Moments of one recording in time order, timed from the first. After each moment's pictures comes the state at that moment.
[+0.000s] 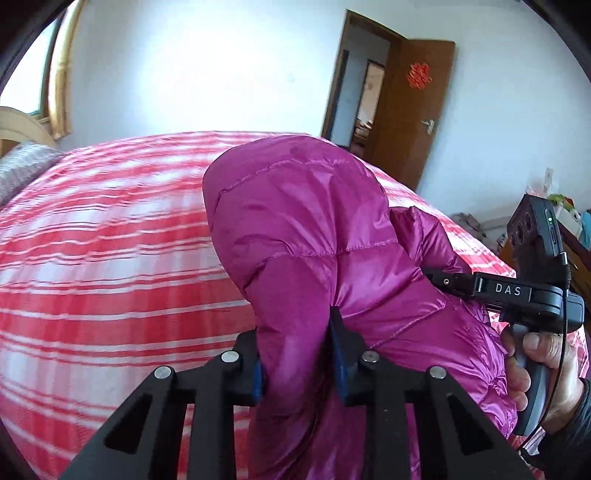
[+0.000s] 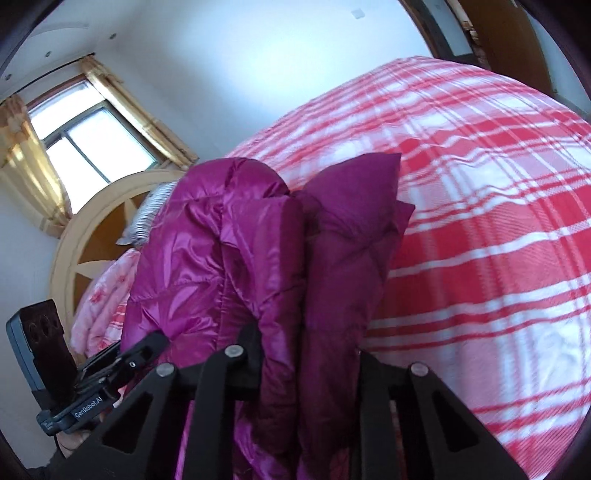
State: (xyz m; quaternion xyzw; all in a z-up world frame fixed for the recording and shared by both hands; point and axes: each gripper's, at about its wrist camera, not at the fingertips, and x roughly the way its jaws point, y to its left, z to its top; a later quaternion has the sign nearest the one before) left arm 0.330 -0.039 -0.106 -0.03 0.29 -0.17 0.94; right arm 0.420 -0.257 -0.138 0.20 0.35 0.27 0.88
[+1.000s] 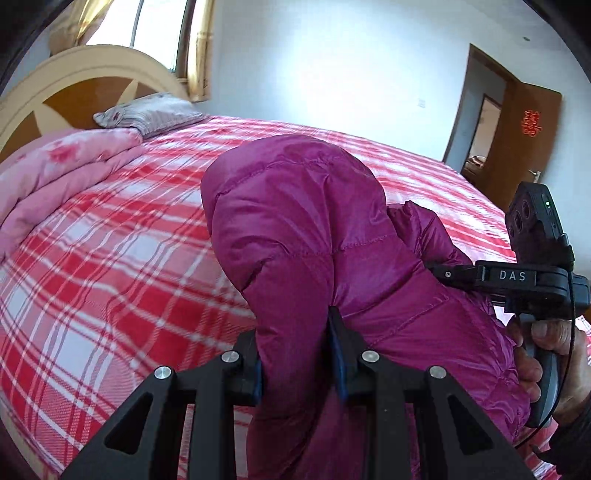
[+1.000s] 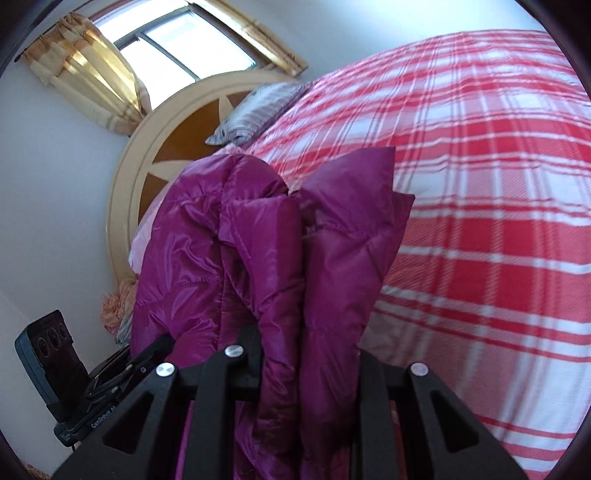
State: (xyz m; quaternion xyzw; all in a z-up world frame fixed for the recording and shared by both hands) left arm 0.250 0.199 -0.143 -0.10 0.30 0.04 0.95; right arm 0.440 0.066 -0.148 0.12 0.42 0.46 0.77
